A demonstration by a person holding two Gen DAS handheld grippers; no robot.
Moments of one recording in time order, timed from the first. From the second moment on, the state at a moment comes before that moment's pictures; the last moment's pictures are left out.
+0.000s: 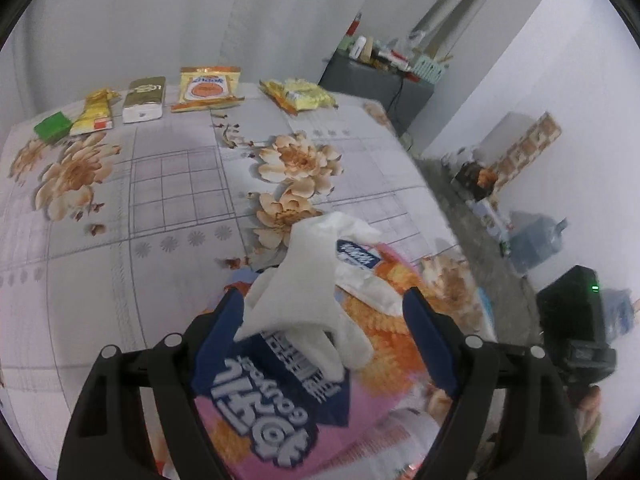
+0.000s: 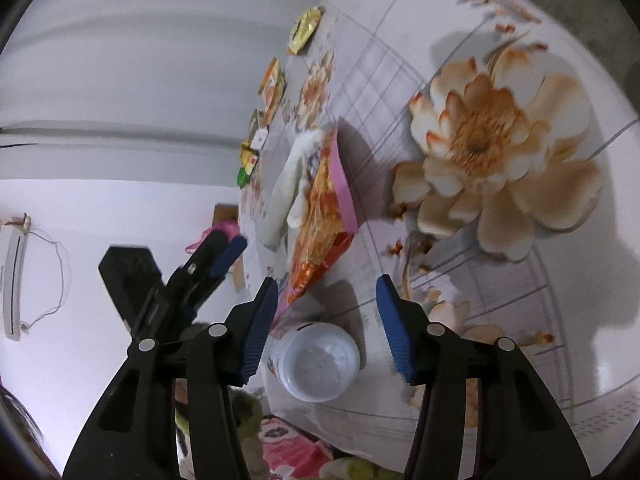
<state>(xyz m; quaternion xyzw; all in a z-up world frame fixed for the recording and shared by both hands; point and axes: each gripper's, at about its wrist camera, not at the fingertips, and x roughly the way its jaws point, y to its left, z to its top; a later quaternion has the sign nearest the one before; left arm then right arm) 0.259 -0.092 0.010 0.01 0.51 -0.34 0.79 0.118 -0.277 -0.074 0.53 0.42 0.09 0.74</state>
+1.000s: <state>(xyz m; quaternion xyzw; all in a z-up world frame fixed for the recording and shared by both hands) 0.284 -0.088 -0.008 -0.02 0.52 -0.32 0.79 0.164 -0.256 -0.088 0.54 0.39 0.08 0.74</state>
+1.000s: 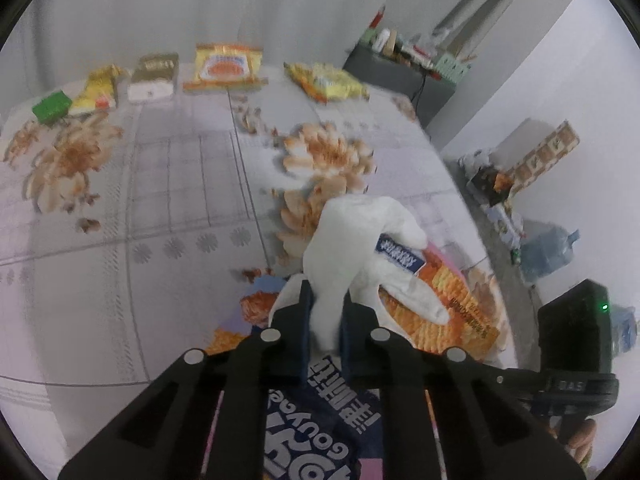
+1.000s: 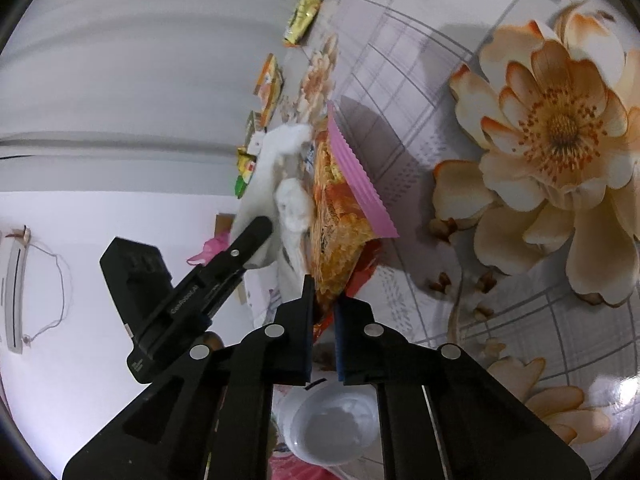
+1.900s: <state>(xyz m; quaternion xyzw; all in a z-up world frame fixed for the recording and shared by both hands) 0.260 0.002 0.096 -0.13 0.39 -0.31 0.86 0.159 -0.308 -0.022 0.59 0.28 0.15 0.74</state>
